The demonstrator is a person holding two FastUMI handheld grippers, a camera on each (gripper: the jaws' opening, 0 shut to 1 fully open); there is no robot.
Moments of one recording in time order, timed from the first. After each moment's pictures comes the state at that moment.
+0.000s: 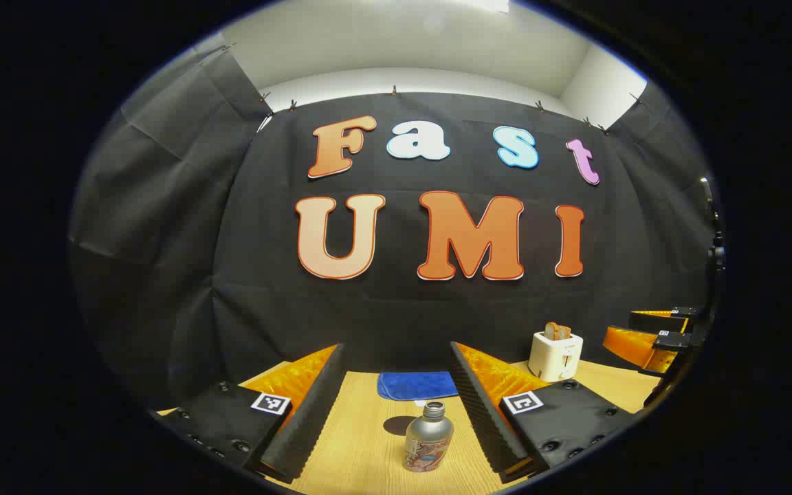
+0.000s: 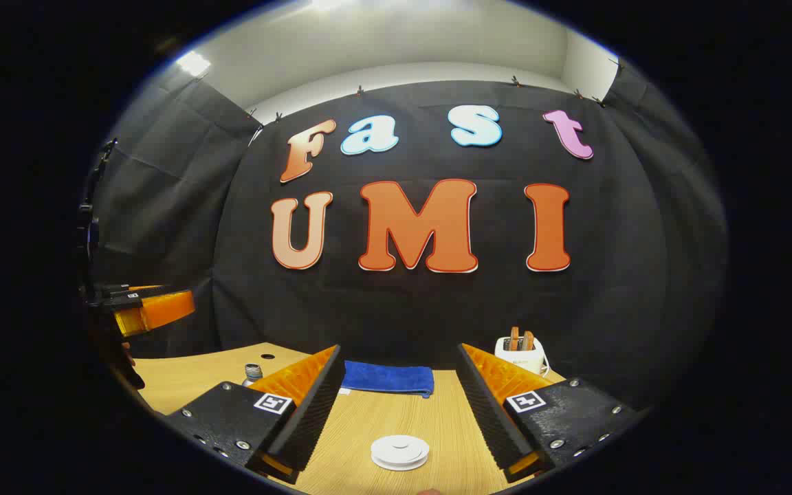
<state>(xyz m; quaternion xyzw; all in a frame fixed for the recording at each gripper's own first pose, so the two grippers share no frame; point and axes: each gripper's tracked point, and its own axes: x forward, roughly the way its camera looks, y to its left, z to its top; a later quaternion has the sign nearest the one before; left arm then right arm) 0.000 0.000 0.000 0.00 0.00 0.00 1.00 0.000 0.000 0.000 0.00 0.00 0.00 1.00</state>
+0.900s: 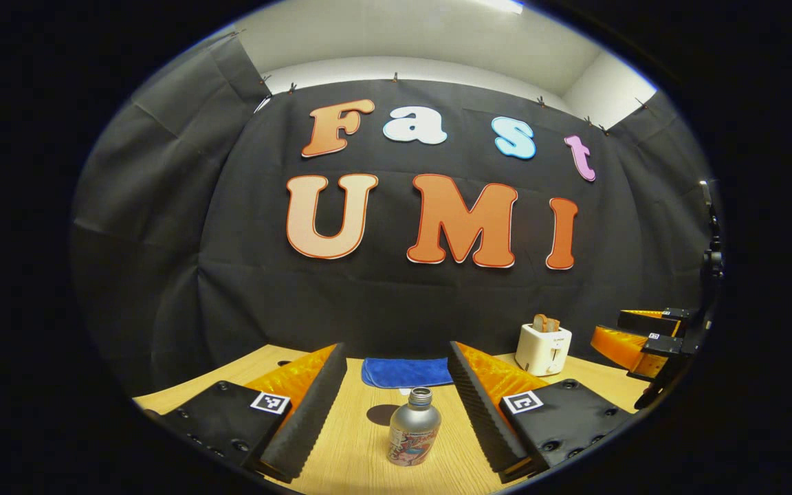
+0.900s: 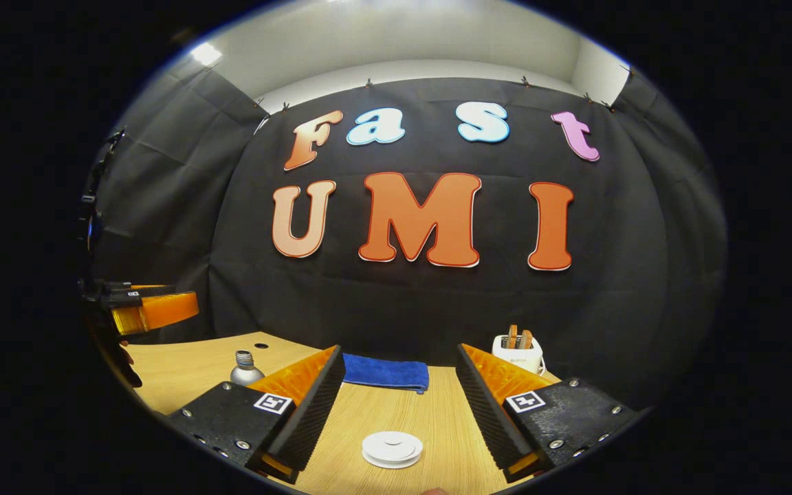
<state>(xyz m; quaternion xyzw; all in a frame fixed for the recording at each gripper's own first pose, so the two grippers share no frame) 0.006 -0.006 -0.027 -0.01 0.03 -0.01 1.00 0.005 -0.002 -0.012 -0.02 0.00 0.00 1.00</state>
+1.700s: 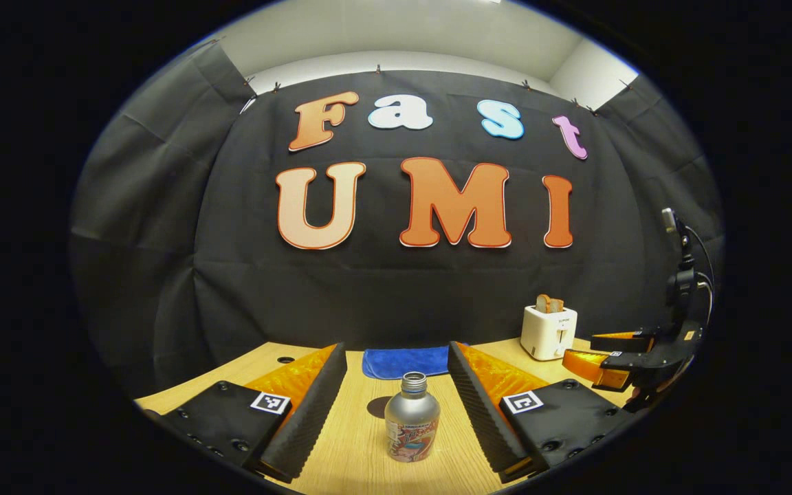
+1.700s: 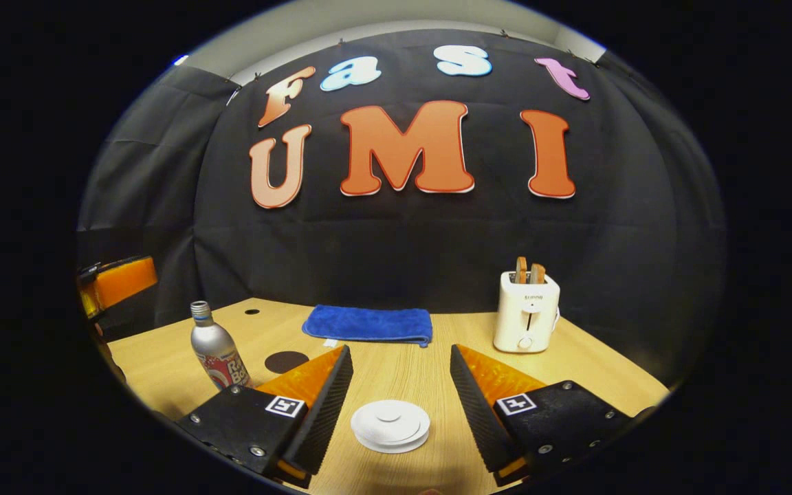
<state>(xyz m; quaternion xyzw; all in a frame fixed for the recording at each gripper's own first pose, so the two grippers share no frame) 0.014 -0.021 -0.065 0.02 0.04 -0.01 1.00 0.045 -0.015 -0.131 0.02 0.13 -0.01 0.99</state>
